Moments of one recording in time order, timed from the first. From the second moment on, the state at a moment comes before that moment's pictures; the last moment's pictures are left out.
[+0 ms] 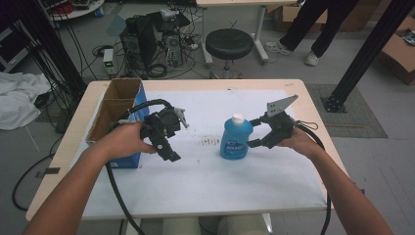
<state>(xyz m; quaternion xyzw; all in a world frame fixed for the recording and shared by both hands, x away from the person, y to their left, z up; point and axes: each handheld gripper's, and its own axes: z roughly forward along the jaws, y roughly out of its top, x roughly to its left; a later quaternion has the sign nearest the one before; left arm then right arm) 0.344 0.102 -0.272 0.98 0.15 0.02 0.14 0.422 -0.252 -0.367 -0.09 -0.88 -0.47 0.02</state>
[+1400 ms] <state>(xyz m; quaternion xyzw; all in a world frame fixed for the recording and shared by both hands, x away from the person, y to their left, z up) 0.345 0.101 -0.273 0.98 0.14 0.02 0.14 0.420 -0.221 -0.384 -0.08 -0.86 -0.51 0.01</state>
